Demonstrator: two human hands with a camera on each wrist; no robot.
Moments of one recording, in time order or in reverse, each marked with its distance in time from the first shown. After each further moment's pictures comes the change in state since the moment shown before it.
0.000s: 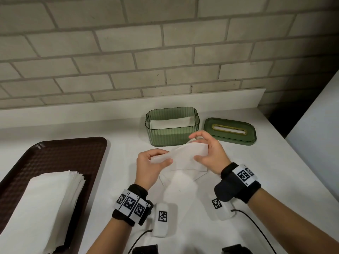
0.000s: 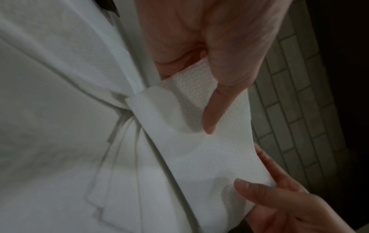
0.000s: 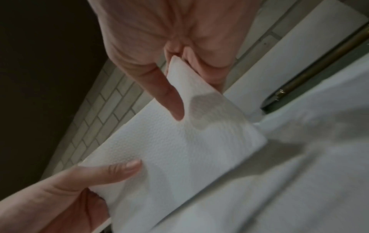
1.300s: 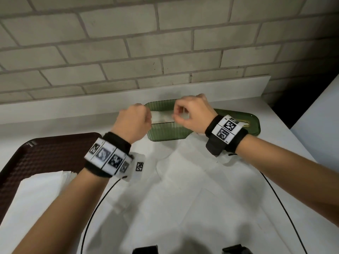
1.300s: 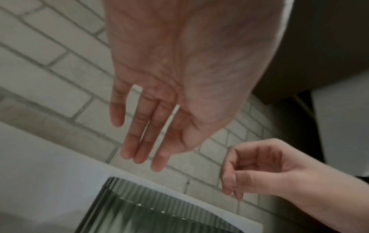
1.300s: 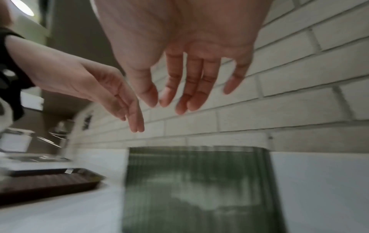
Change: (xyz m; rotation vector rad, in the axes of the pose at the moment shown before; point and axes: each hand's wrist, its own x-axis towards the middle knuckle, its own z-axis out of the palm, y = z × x) left_hand 0.088 0.092 -0.028 1.229 -0.196 0.342; right_hand 0.098 -0.050 -0.003 -0.814 -0.079 -0.379
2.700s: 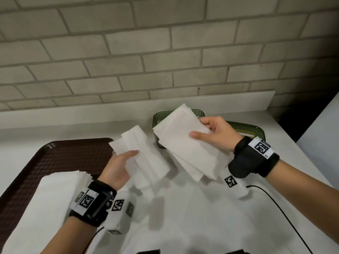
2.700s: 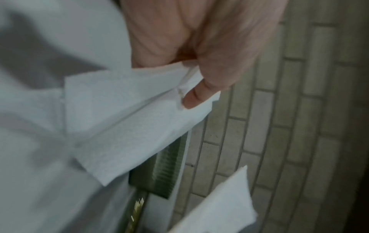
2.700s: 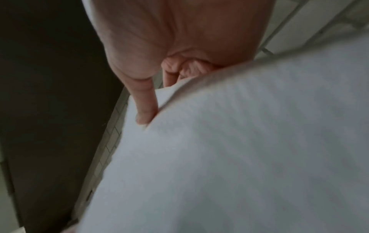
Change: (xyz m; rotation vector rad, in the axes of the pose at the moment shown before) left_hand -0.099 -0.042 0.029 -1.672 -0.047 -0.736; right_hand -0.053 -0.024 -0.035 0.921 -0.112 0.343
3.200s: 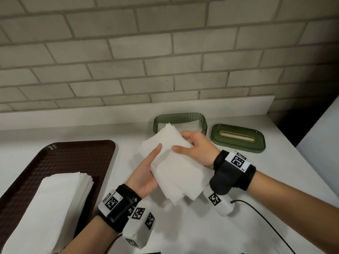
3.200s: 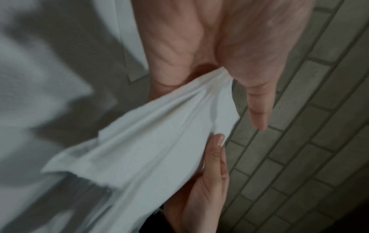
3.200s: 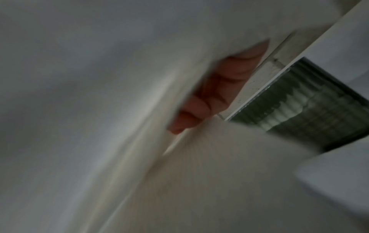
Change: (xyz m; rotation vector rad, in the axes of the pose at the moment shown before) left_hand -0.023 -0.021 0.062 -0.203 -0.429 -0.122; right_hand 0.008 0.019 0.052 -0.045 -0.018 0.036
